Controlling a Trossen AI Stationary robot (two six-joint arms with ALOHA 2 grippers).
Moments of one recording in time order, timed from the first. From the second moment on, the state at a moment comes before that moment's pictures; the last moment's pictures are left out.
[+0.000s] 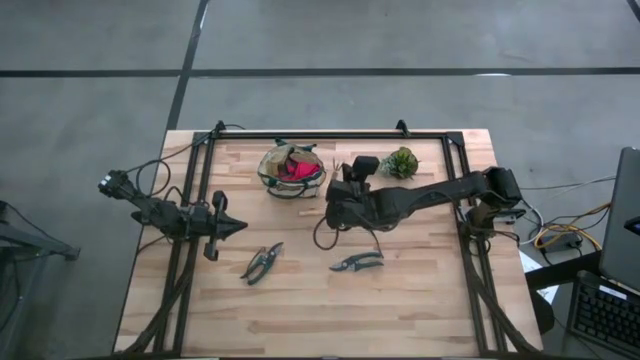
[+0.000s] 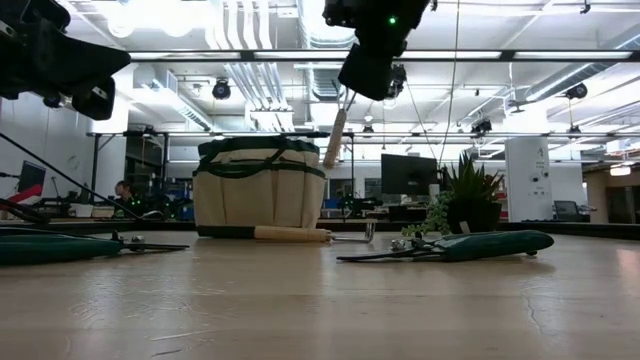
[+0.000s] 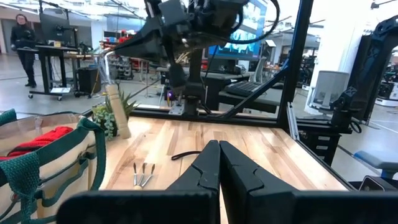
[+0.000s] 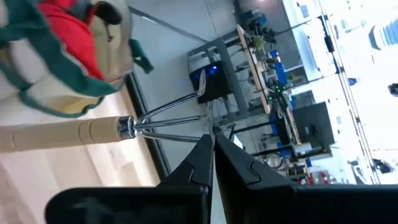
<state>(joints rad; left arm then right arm) -0.53 0.04 0.01 0.07 -0.54 -0.06 0.11 1.79 1.46 -0.65 1.22 -0.12</state>
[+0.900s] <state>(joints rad) -0.53 0.04 0.01 0.07 -0.54 -0.06 -0.02 1.79 1.46 -0.43 1.14 -0.31</state>
